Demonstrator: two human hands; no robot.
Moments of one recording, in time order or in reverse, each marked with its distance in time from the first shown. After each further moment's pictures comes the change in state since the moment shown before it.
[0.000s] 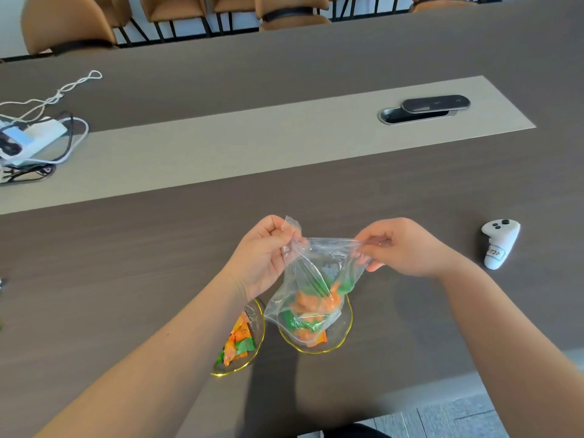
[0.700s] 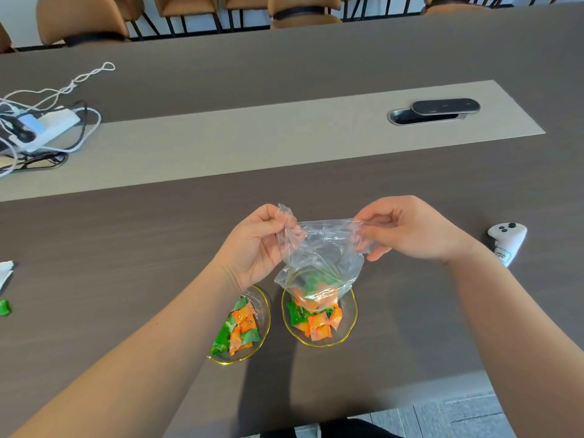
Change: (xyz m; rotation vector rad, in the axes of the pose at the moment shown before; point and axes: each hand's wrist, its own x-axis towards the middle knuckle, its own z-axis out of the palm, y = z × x) left_hand -0.017 0.021 -0.010 -0.194 -0.055 -0.006; right_hand -0.006 -0.035 -0.001 0.101 -0.014 -0.121
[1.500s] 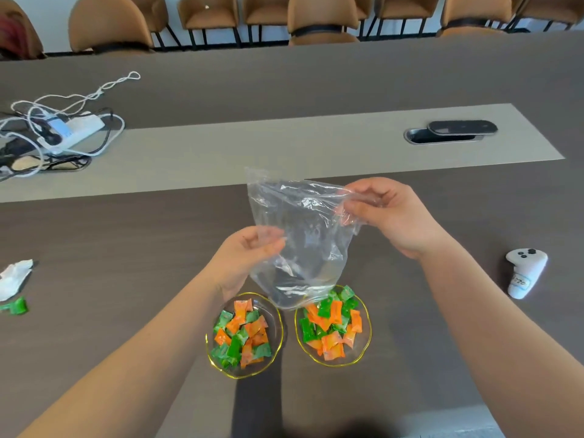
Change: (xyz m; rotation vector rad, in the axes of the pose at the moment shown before) left_hand -0.009 0.021 -0.055 0.603 0.244 0.093; right_hand 0.051 -0.030 0.027 0.378 0.116 -0.201
